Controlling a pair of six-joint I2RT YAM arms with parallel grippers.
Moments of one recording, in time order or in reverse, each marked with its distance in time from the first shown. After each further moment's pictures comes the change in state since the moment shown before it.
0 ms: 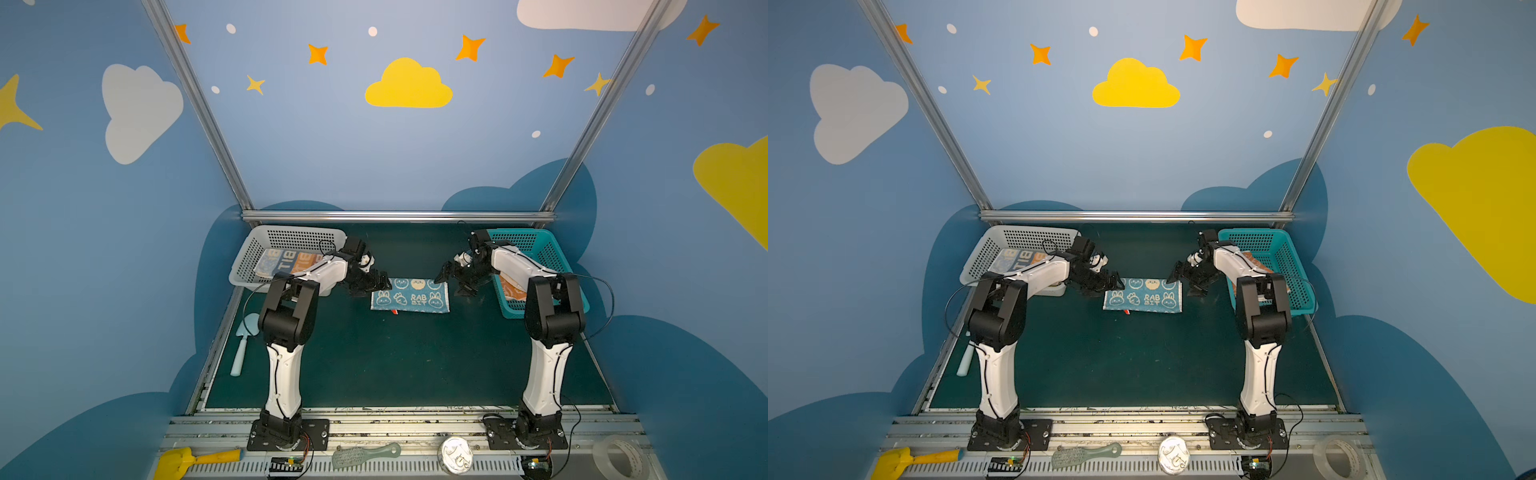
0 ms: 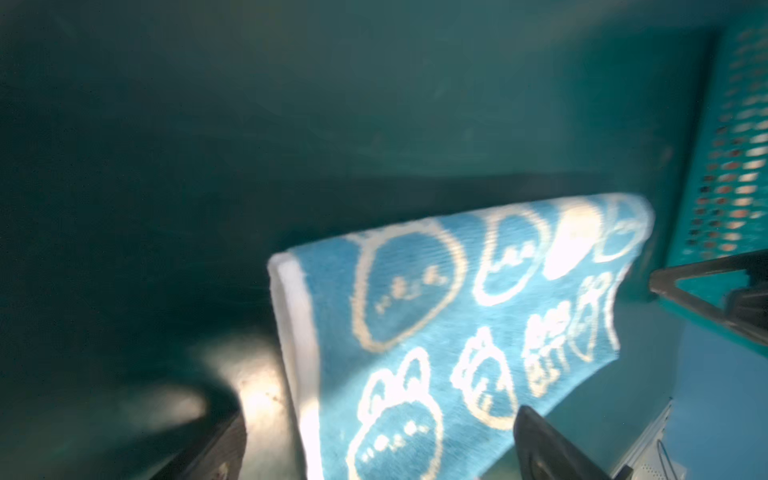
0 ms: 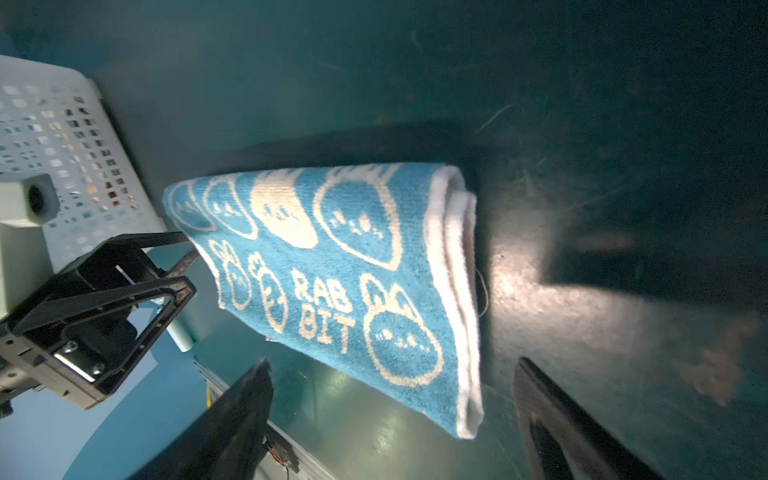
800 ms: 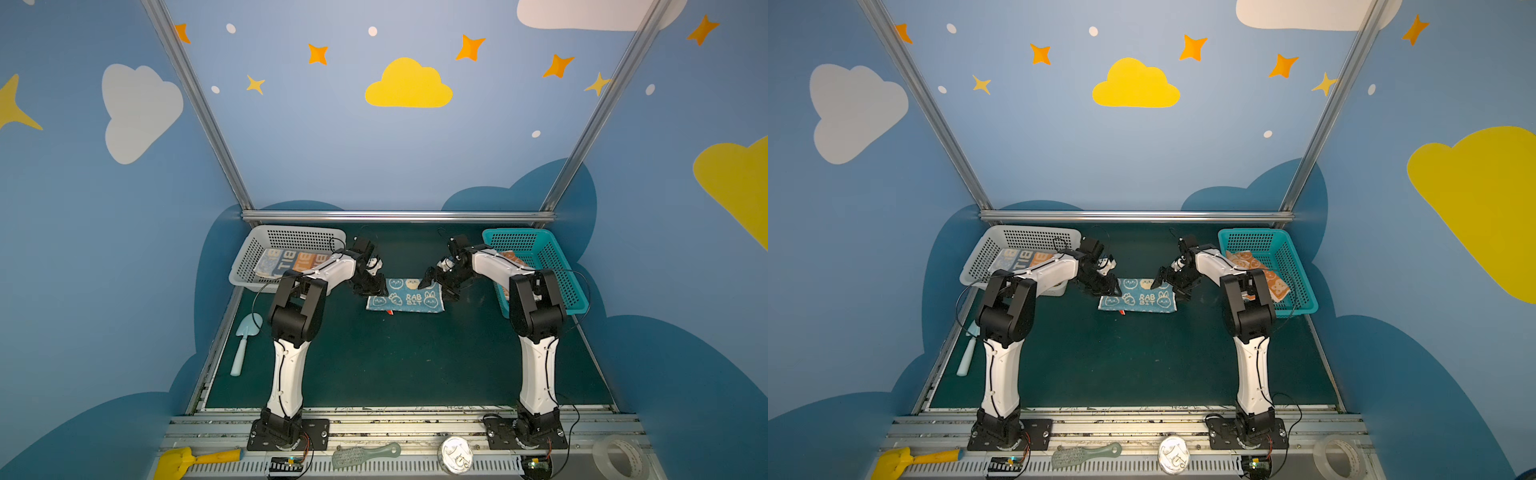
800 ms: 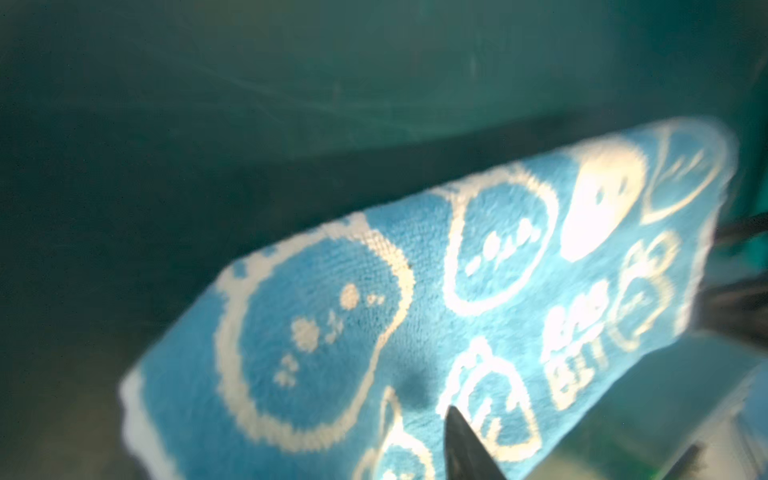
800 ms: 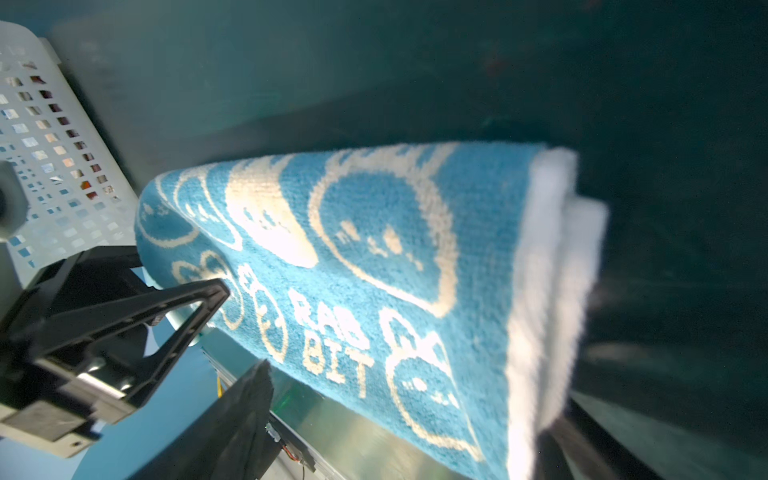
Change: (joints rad) left arm -0.056 0.059 0.066 -0.108 -0.089 0.122; right arm 0.106 0.079 0.031 0.073 -0.042 0.111
